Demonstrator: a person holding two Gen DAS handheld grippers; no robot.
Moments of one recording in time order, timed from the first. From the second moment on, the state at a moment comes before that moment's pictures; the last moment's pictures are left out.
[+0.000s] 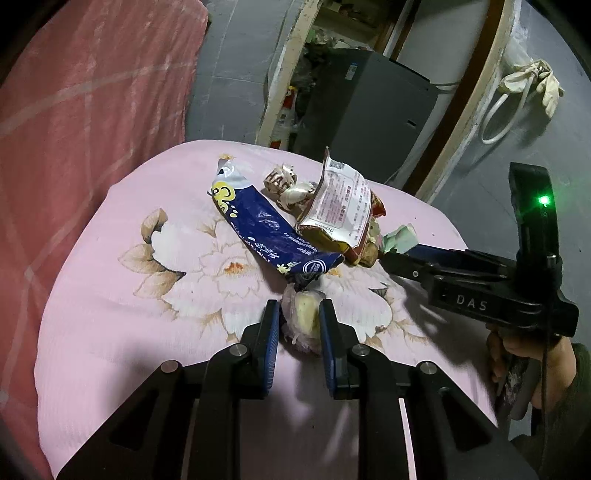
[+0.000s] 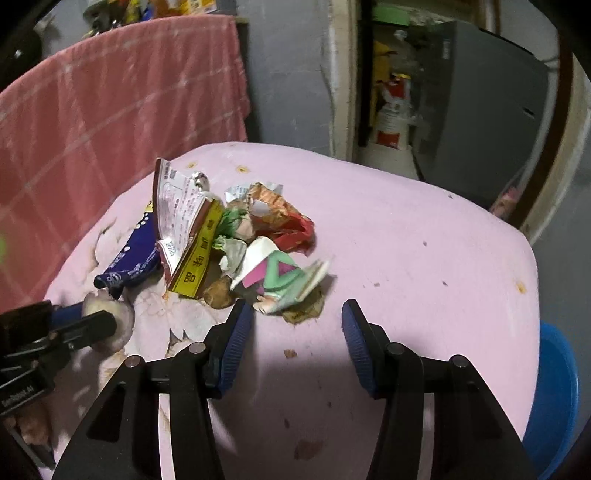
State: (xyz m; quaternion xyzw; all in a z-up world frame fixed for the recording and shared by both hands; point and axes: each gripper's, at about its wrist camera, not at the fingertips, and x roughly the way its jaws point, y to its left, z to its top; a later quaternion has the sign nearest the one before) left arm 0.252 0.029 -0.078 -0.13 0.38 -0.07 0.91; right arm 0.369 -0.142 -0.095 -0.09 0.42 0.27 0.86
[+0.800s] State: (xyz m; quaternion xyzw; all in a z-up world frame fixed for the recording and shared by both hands) left arm 0.229 0.026 -0.070 -0.13 0.37 -0.06 0.92; right arm 0.305 -0.159 -0.089 -0.06 0.39 0.30 0.87
